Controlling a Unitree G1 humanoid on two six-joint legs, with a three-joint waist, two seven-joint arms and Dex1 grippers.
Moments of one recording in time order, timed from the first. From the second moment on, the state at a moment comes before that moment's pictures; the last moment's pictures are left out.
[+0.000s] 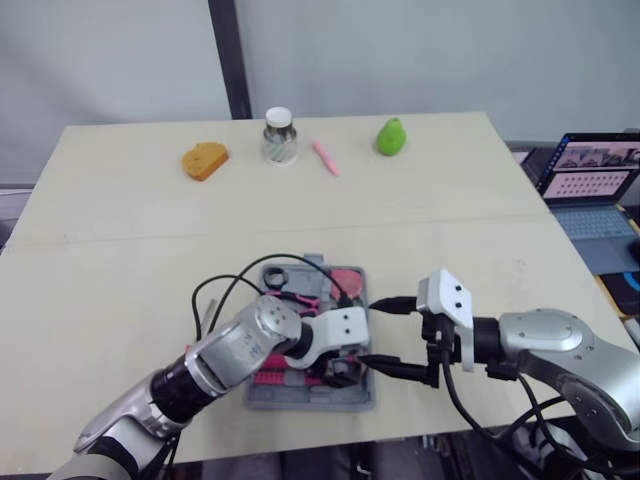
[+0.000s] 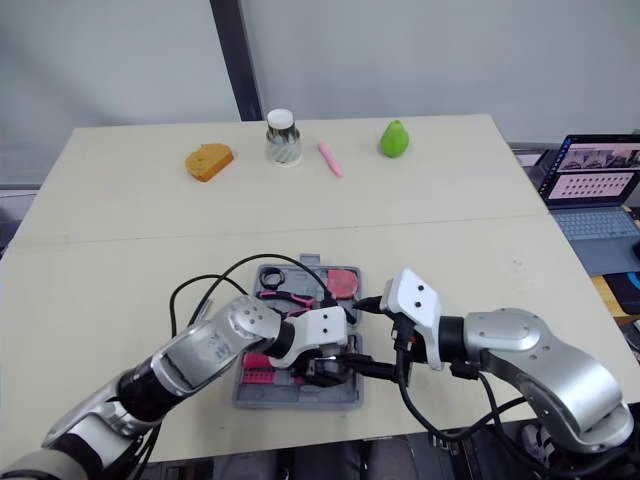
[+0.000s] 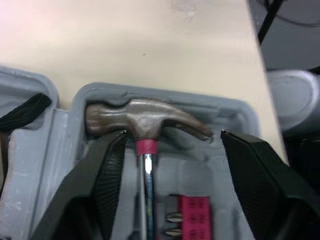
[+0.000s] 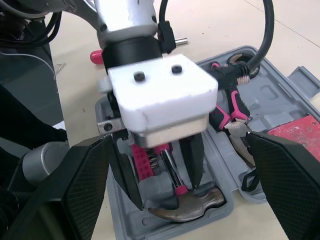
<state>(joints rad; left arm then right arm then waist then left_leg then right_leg) -0.58 0.52 -0.66 -0.43 -0.14 1.03 -0.85 -0.17 -0.82 0.03 -0.73 0.69 0.83 0.79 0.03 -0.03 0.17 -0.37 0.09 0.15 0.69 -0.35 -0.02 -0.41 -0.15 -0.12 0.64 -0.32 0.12</state>
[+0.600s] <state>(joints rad) -0.29 0.86 -0.22 -0.37 -0.42 0.69 -1.20 -0.19 -0.83 -0.01 -0.69 0.70 0.81 0.80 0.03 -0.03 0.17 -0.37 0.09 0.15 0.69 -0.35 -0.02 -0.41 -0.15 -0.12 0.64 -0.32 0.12</state>
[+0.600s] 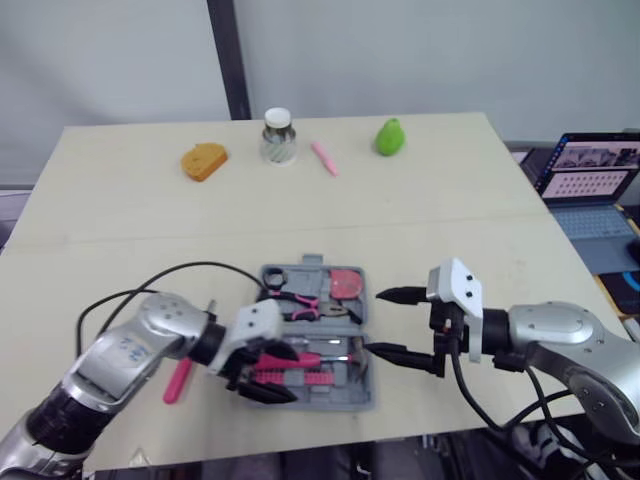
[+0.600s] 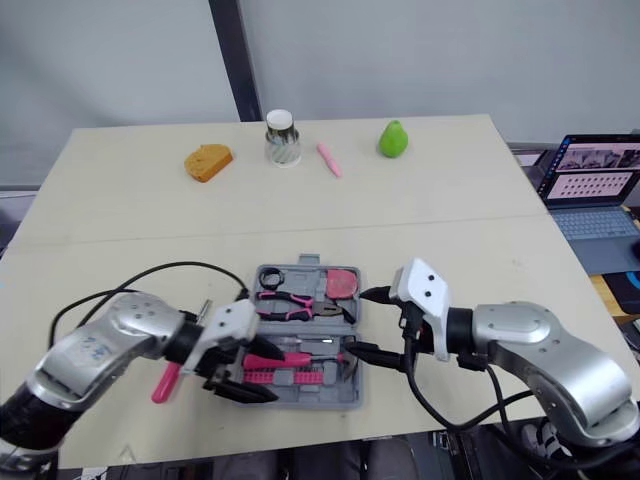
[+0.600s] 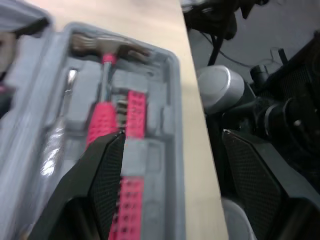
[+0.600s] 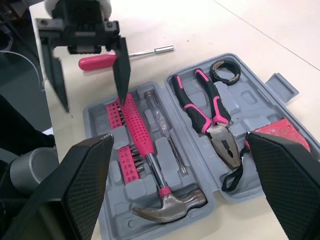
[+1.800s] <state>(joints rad) -0.30 0.62 -0.35 -0.05 -0.17 0.29 -1.16 -0.19 -0.85 -0.01 -0.67 0.71 0.79 0.80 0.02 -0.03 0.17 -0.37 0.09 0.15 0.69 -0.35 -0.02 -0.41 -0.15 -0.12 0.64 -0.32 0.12</state>
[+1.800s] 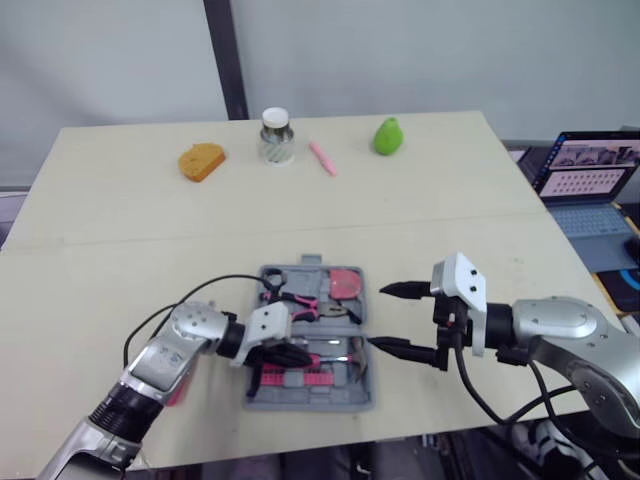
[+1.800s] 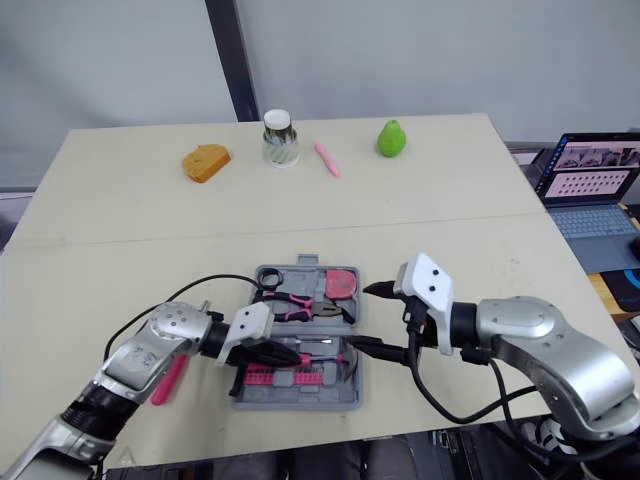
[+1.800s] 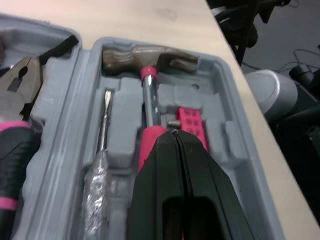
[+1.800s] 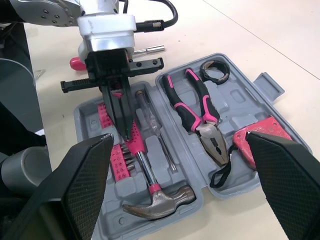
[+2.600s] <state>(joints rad) -0.36 0.61 -0.40 0.02 -0.07 0.12 -1.16 -0.18 -0.85 -0.01 -0.68 0.70 0.79 0.80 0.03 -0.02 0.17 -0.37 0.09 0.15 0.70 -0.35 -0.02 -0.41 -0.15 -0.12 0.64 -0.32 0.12</state>
